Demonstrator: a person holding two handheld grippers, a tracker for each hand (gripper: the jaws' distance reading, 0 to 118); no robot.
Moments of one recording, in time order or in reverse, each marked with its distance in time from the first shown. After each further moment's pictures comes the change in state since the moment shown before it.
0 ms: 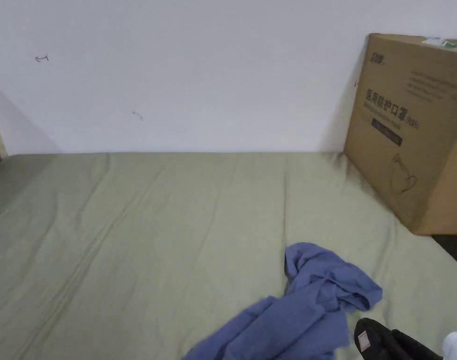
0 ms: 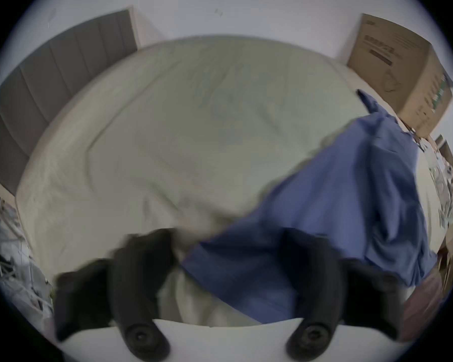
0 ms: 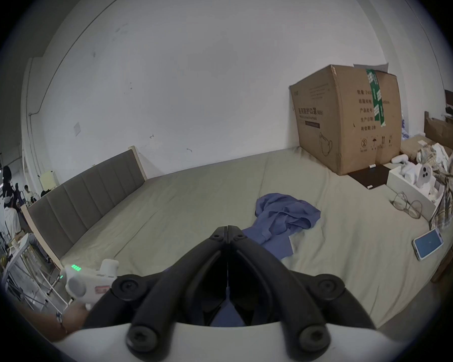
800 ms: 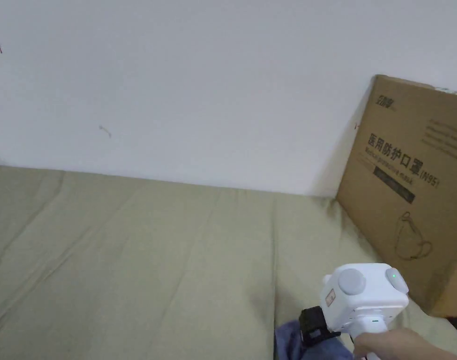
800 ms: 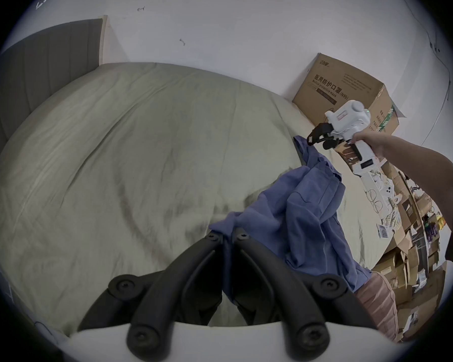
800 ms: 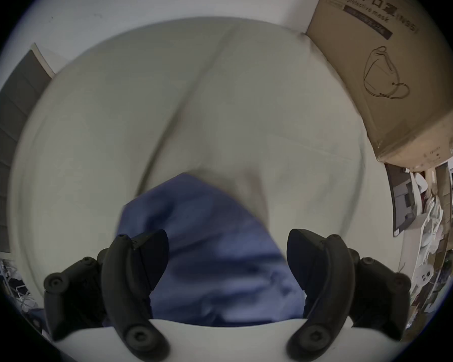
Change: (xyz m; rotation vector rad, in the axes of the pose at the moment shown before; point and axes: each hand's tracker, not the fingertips) left arm -0.048 0.067 0.020 0.072 -0.365 0.073; right arm 0.151 0.078 -0.482 -0.911 -0.320 0.193
